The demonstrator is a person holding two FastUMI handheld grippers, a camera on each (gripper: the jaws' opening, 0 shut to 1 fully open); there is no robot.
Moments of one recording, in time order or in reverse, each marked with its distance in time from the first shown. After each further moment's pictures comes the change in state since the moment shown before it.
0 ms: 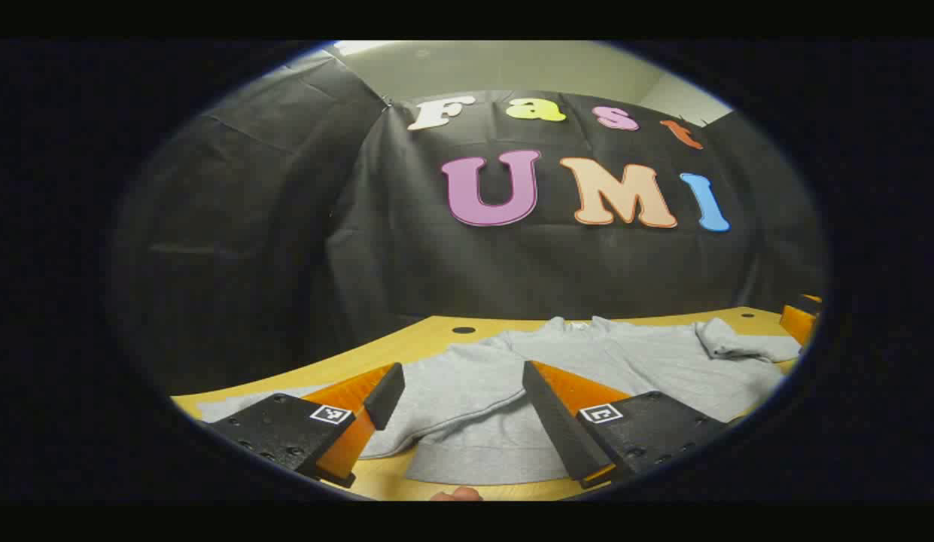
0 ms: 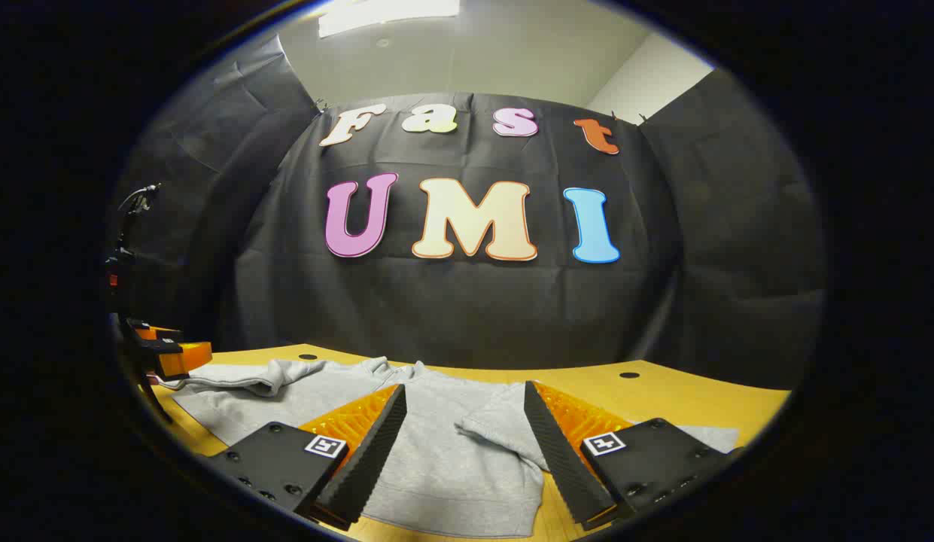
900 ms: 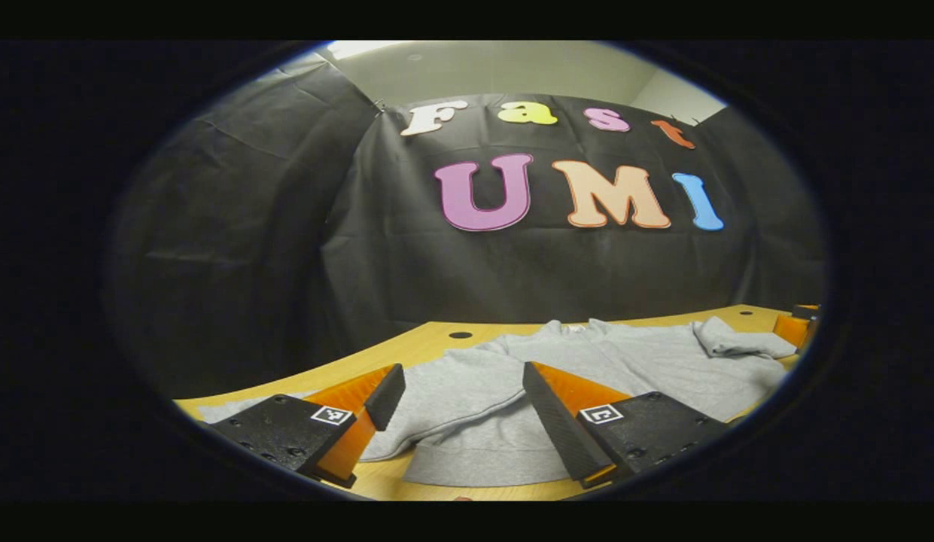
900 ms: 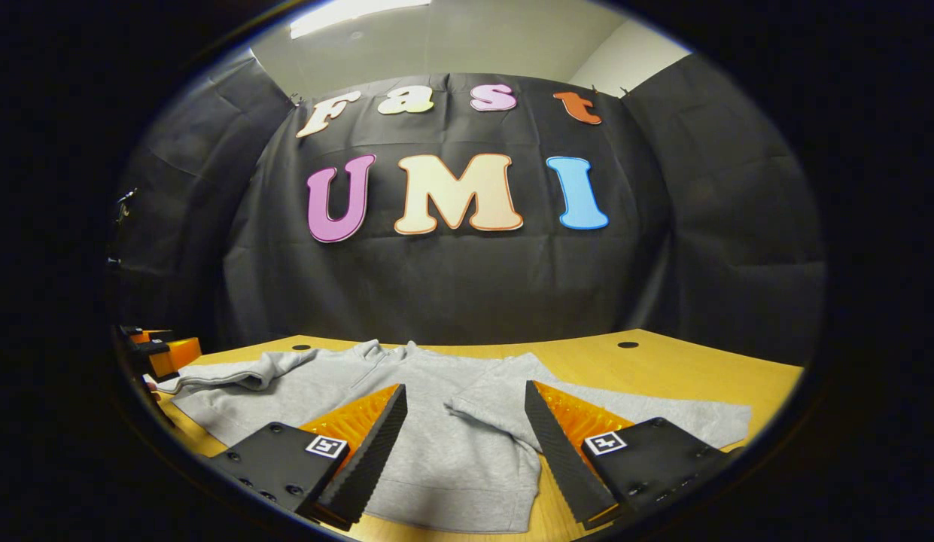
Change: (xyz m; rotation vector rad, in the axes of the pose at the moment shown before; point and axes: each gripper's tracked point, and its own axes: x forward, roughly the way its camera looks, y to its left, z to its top) left arm 0.000 -0.006 -0.001 0.018 -0.012 -0.020; right arm 0.005 -0.009 -0.027 0.061 0.095 0.008
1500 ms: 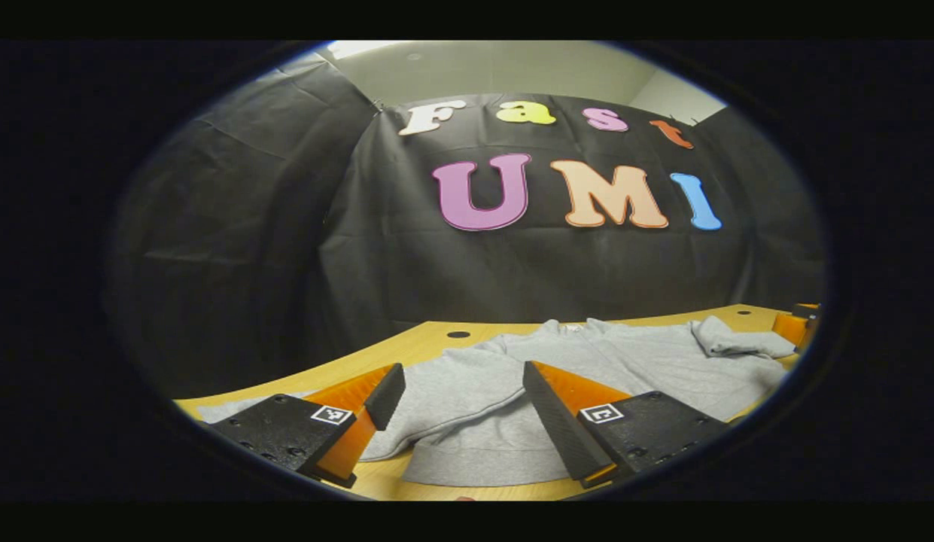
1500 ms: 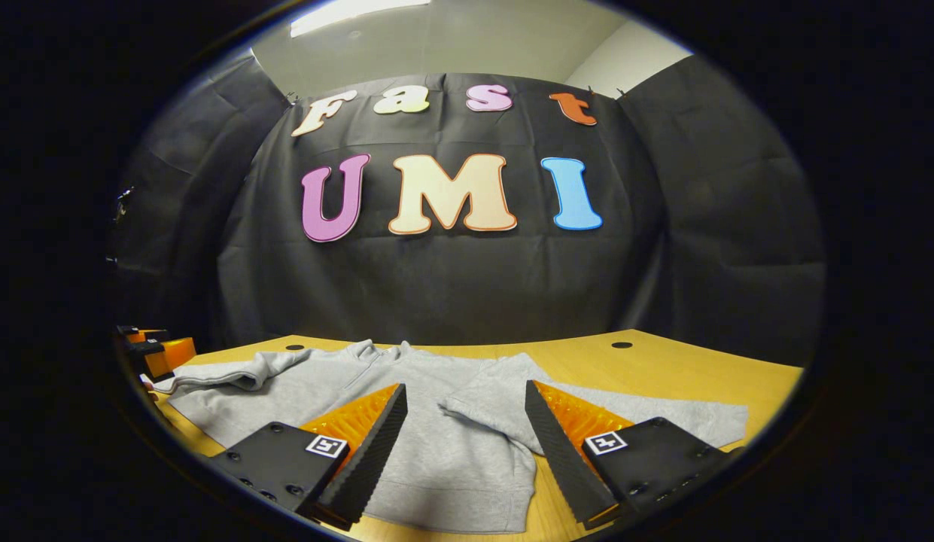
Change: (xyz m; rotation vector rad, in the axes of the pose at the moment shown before) left arm -0.001 -0.001 0.002 -0.006 -0.006 -0.006; right arm -0.002 -0.017 0.003 -0.008 -0.010 -0.076
